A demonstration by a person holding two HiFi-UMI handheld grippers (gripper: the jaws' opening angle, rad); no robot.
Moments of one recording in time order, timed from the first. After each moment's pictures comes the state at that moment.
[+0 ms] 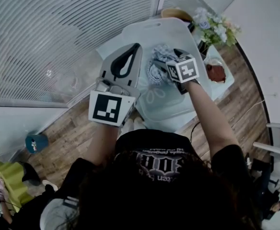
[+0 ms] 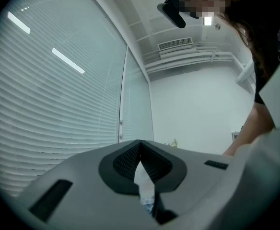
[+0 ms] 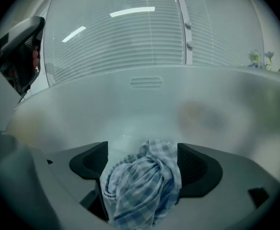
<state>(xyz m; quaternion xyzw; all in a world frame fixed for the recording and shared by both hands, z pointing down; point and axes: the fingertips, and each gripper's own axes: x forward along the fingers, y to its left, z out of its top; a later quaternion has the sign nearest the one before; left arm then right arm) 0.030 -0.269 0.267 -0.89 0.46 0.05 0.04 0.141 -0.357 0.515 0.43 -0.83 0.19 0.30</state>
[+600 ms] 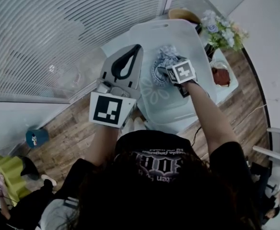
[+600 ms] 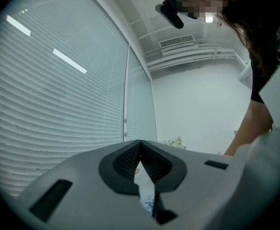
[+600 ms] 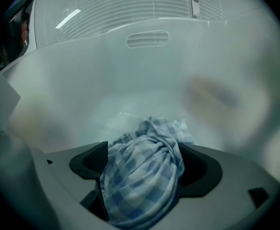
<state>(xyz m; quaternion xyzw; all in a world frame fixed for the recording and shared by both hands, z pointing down) 0.013 -0.274 0.273 -0.88 0.47 0.04 0.04 0.143 -0.349 0.582 0.41 -0.79 0.22 0.39</state>
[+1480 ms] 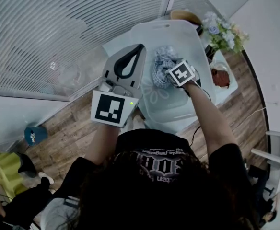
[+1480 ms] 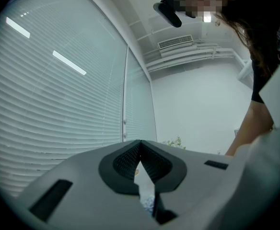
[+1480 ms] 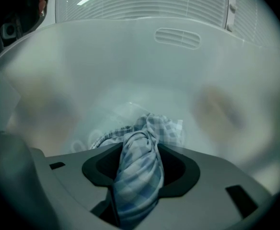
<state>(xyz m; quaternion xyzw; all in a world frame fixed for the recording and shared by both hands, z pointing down) 0.017 -0.269 0.271 -0.88 0.47 0.04 0.04 0.142 -0.332 0.585 0.33 -0.79 0.15 0.49</state>
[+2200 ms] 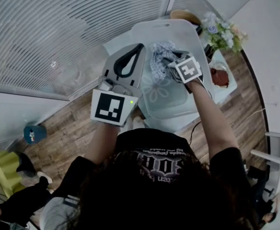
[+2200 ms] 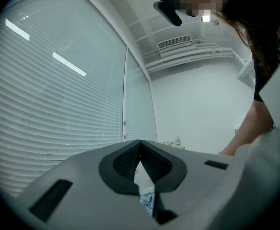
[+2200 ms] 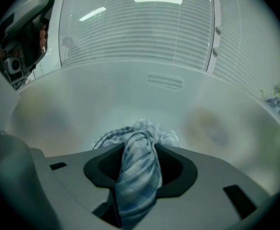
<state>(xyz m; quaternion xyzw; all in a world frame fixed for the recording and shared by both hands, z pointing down) 0.014 -0.258 0.267 -0.88 0.48 0.04 0.05 0.126 -0.348 0.513 0.37 -0.83 0.12 0.40</state>
